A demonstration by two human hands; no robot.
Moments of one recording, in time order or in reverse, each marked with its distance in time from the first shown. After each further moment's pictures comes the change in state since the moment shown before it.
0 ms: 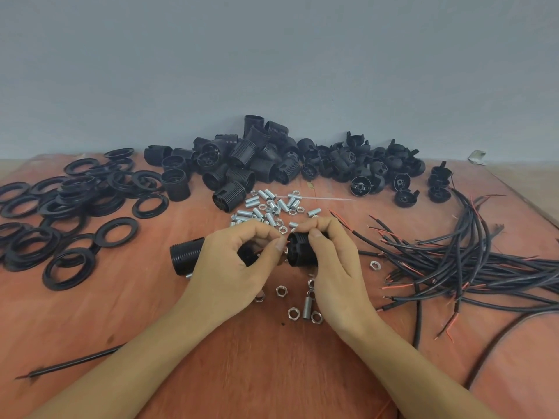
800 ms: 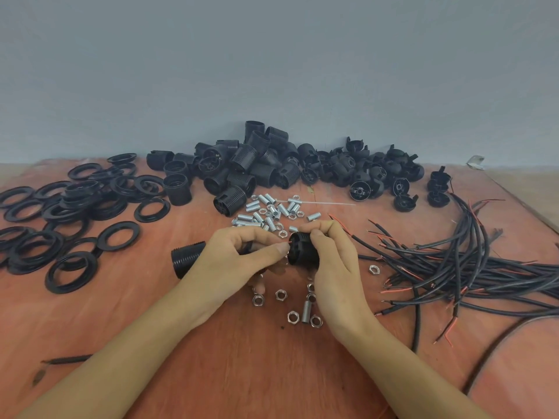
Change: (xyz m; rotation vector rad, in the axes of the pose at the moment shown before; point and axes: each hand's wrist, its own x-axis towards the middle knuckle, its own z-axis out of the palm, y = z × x) left_hand 0.012 0.003 -0.005 -0.385 -0.144 -0.314; right_hand 0.005 -0.001 0.004 0.025 0.105 0.106
